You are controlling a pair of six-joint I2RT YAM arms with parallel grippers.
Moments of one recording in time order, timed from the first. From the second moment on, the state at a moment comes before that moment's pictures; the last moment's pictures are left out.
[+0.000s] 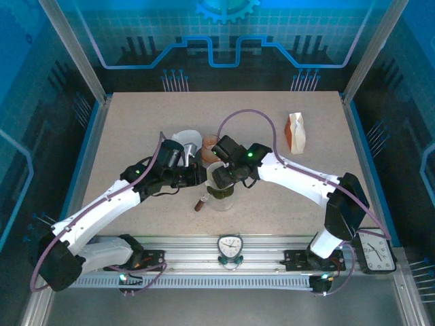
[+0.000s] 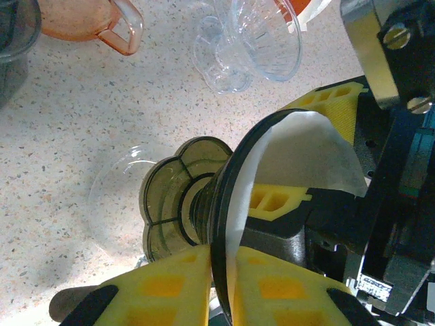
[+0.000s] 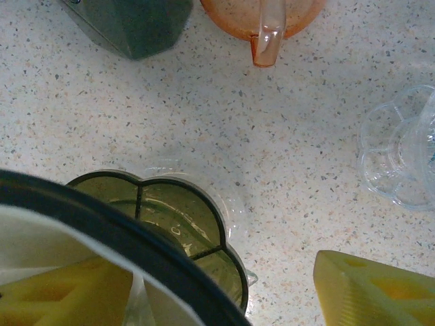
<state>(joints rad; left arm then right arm) -0.59 1.13 0.92 -0.55 0.29 -0.74 0.87 1.64 1.37 -0.88 0.15 0.36</state>
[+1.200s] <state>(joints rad) -0.59 1.13 0.91 -0.55 0.29 -0.74 0.80 1.28 1.25 -0.86 0.17 0.38</state>
